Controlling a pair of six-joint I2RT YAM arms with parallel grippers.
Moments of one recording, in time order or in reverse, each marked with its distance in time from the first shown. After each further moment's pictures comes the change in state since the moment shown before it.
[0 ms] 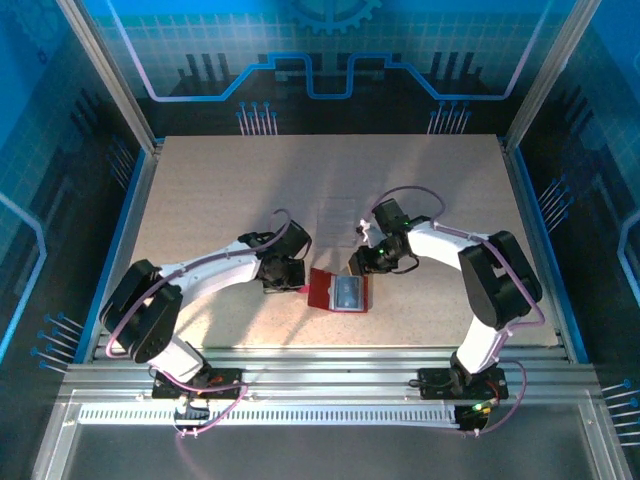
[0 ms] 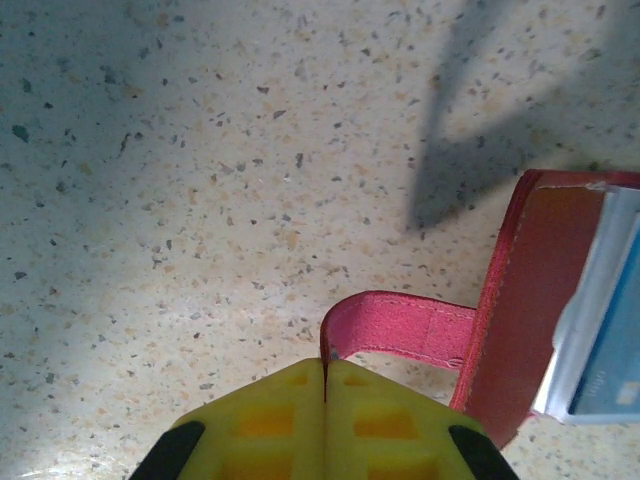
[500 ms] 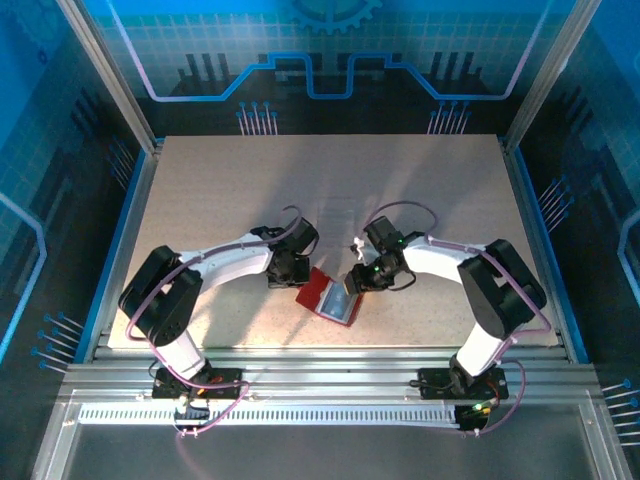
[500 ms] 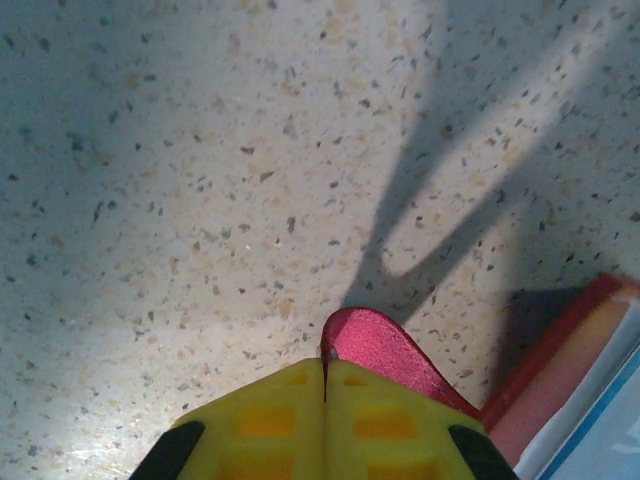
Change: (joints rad) left arm 0.007 0.116 0.080 -0.002 -0.028 0.042; right arm 0.111 -0.080 -0.137 0.046 0.007 0.079
